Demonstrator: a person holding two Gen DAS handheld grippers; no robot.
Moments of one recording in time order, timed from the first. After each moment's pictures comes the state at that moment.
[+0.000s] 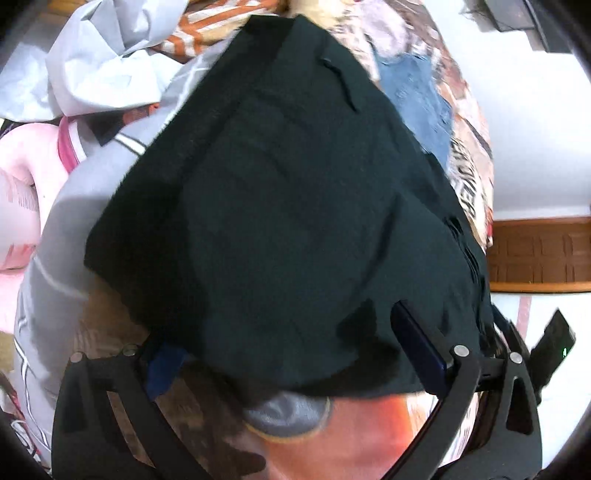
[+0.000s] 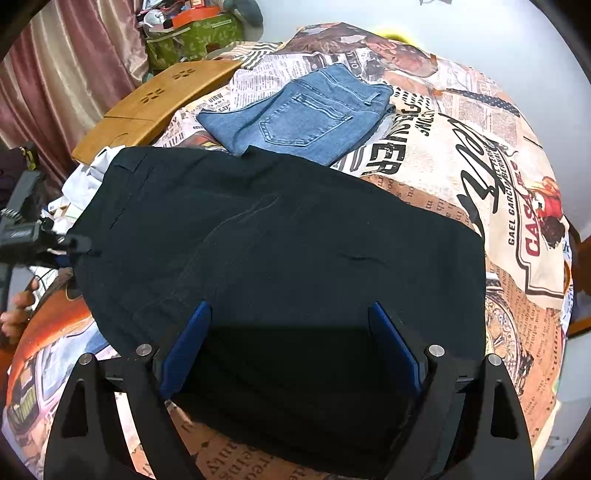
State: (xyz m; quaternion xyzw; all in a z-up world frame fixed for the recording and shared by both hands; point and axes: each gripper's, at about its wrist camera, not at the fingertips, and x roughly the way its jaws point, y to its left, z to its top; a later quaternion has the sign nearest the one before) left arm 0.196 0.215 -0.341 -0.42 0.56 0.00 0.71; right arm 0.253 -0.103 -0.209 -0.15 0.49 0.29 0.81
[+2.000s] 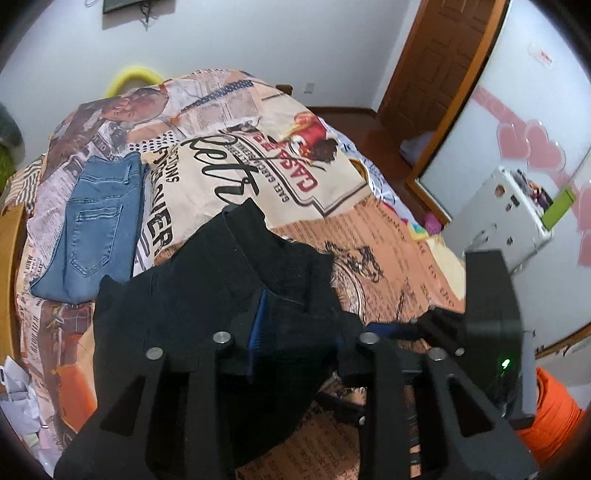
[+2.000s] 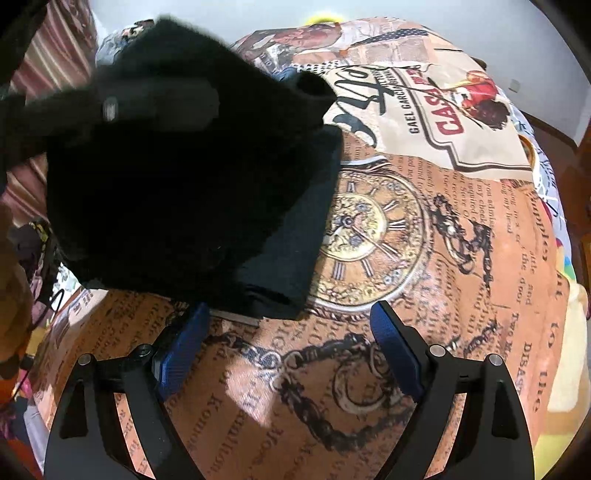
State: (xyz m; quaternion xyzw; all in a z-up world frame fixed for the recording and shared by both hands) left arm 0.292 -0.162 -0.158 0.01 0.46 -0.21 0.86; right arm 0.228 -0.254 -0.212 0.00 0.51 0.26 0.82
